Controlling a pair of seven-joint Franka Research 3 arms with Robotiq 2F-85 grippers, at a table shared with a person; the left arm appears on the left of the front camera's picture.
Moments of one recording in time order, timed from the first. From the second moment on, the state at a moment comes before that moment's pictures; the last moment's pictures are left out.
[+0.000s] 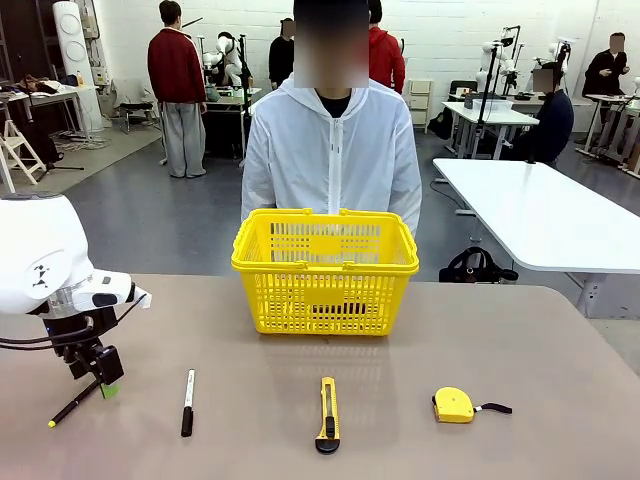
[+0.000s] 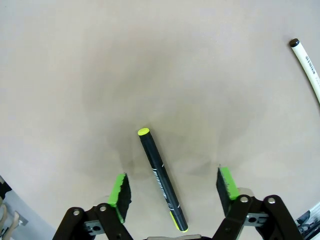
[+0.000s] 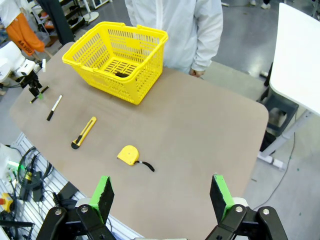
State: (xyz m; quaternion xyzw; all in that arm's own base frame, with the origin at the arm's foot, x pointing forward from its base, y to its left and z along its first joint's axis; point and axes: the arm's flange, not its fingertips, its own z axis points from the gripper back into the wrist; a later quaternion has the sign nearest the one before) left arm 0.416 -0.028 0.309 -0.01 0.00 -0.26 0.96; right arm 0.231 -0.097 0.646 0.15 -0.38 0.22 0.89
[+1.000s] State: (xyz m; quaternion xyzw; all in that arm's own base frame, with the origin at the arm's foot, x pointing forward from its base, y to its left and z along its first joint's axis) left arm 0.417 -0.026 0.310 0.00 0.00 -0.26 0.96; right arm 0.231 -0.097 0.646 0.15 -0.38 0.22 0.89
